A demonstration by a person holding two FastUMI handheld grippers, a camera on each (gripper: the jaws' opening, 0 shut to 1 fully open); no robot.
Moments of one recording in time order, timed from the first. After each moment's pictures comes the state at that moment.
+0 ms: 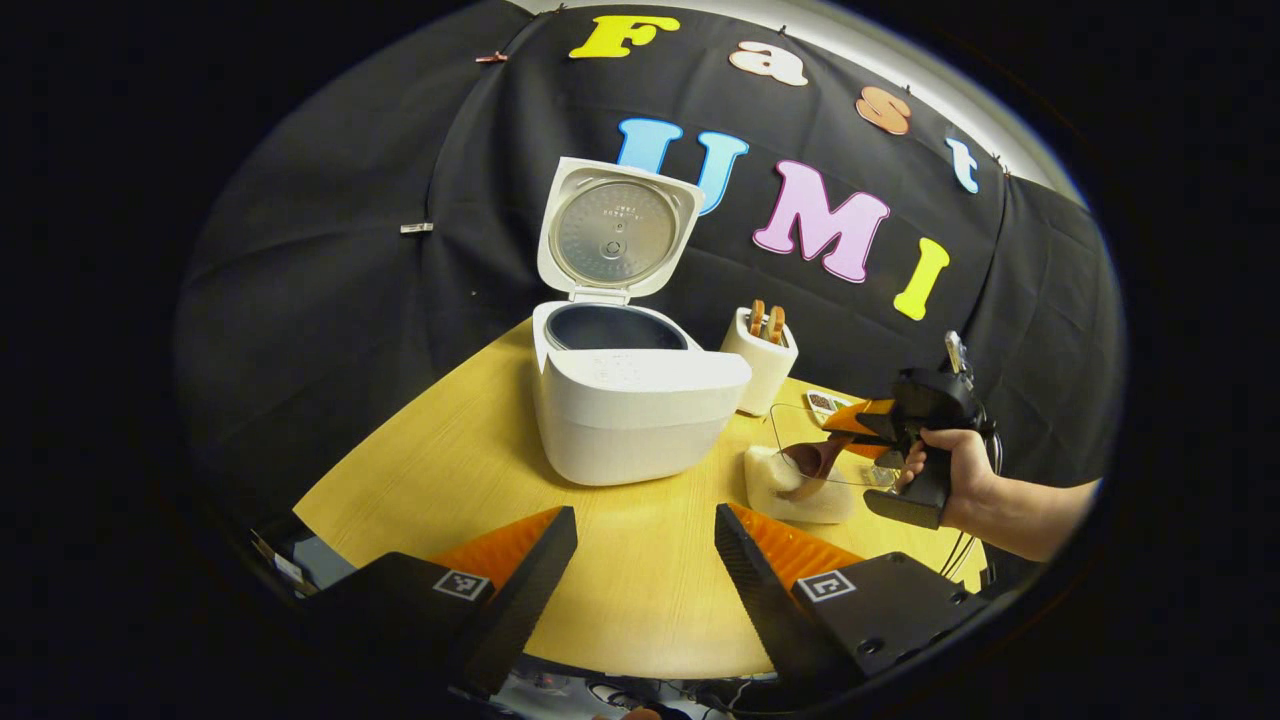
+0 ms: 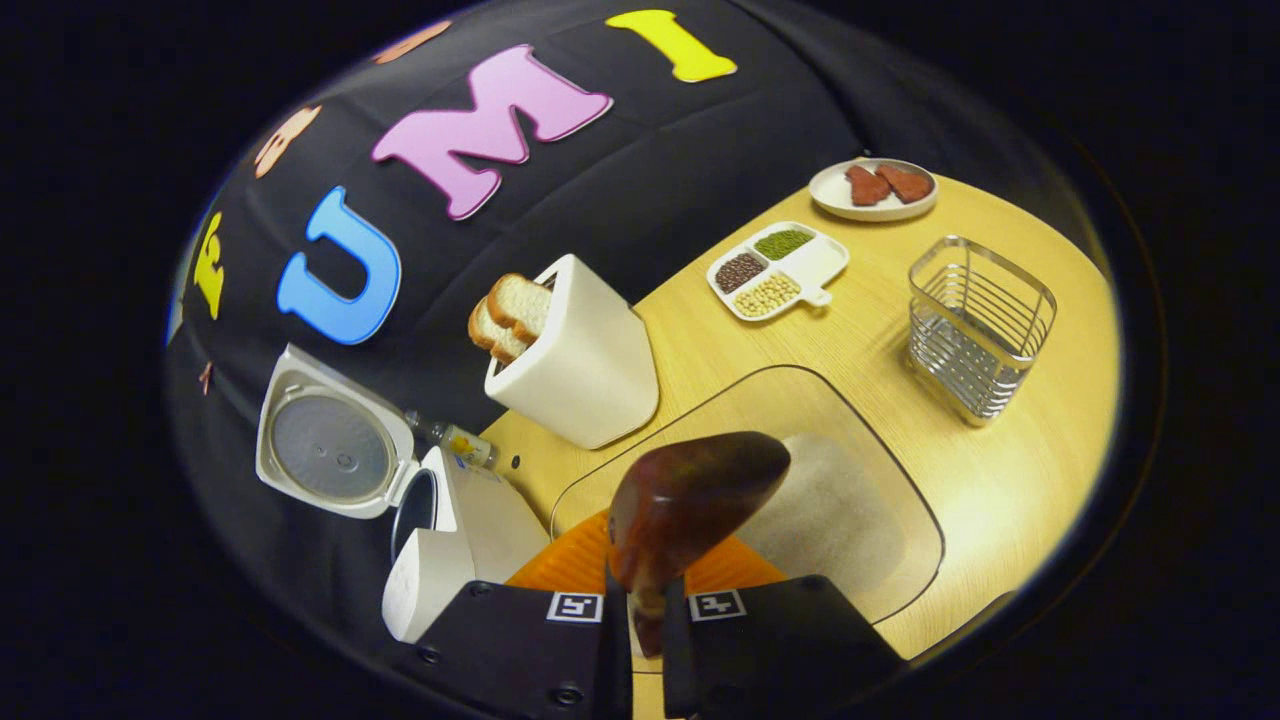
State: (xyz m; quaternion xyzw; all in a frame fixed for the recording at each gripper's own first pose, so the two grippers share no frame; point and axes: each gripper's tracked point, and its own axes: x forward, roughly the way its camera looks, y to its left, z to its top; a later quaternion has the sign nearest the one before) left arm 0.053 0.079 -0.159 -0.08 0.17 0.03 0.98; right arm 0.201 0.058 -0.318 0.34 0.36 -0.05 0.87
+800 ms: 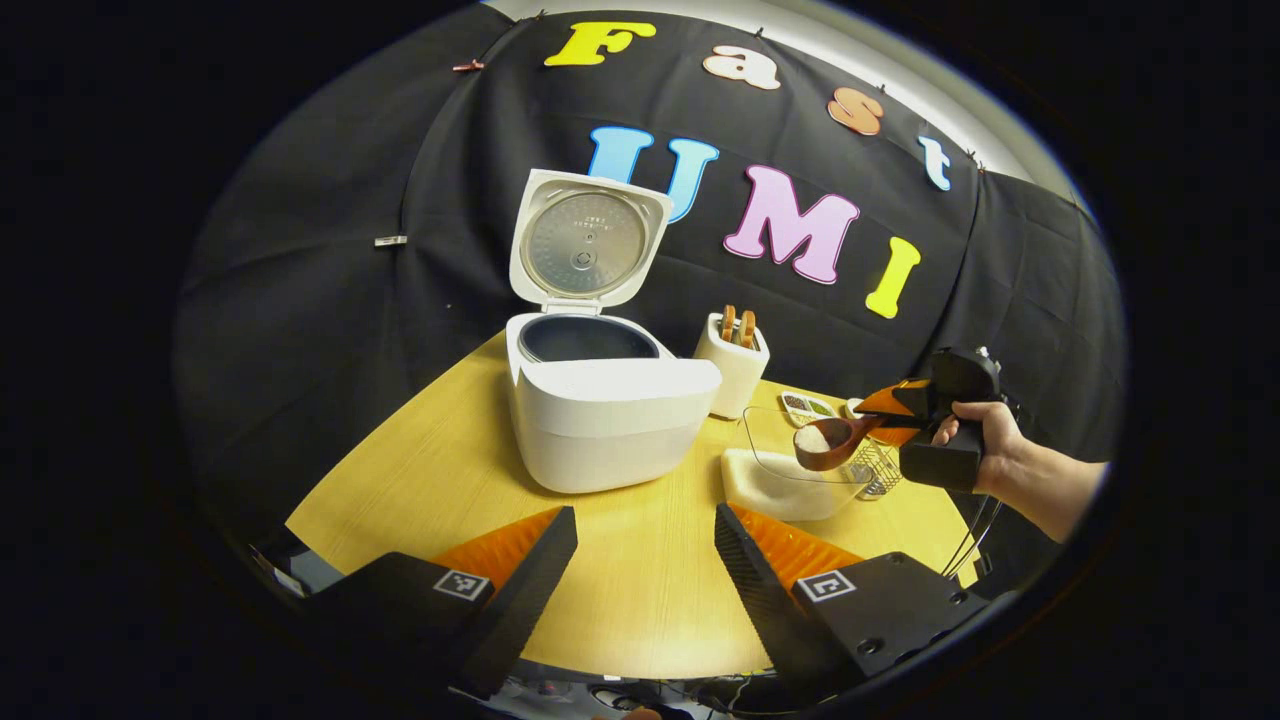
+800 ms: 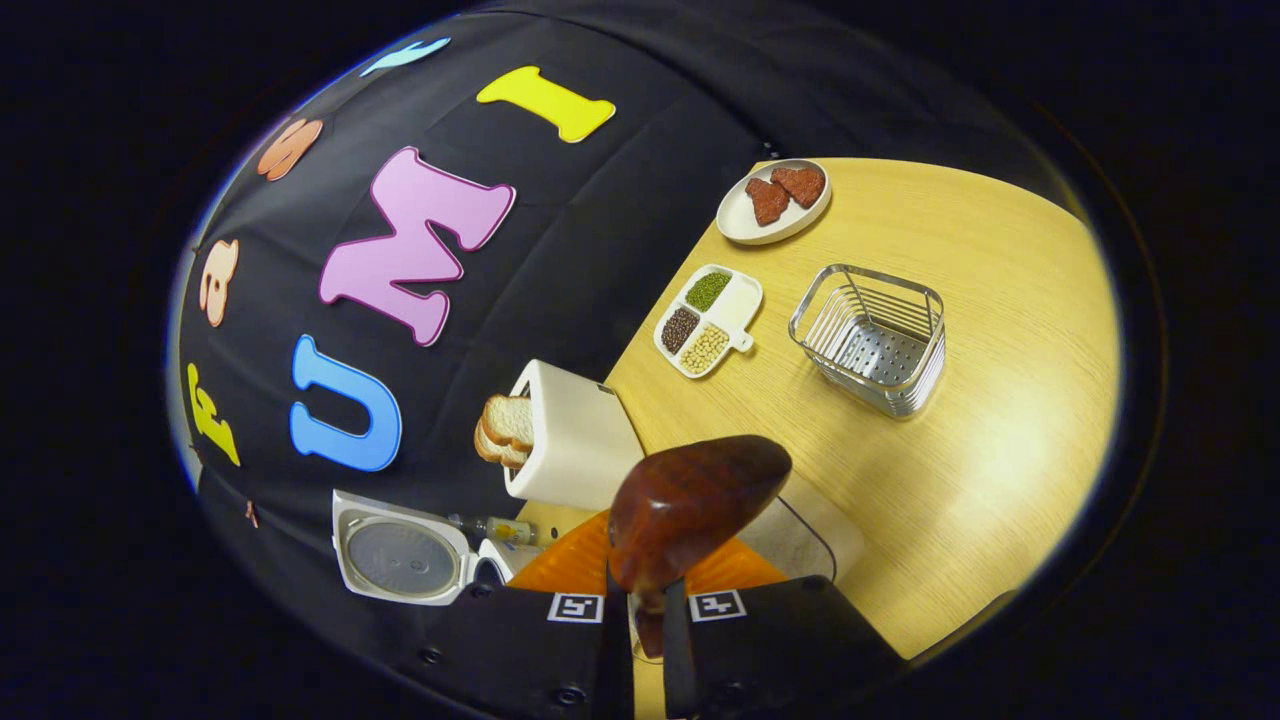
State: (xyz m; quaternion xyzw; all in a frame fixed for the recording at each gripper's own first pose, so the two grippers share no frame) left arm 0.048 0.067 -0.151 -0.06 0.15 -0.01 0.99; right arm 0.202 -0.001 -0.253 0.46 0.30 -0.11 0.83
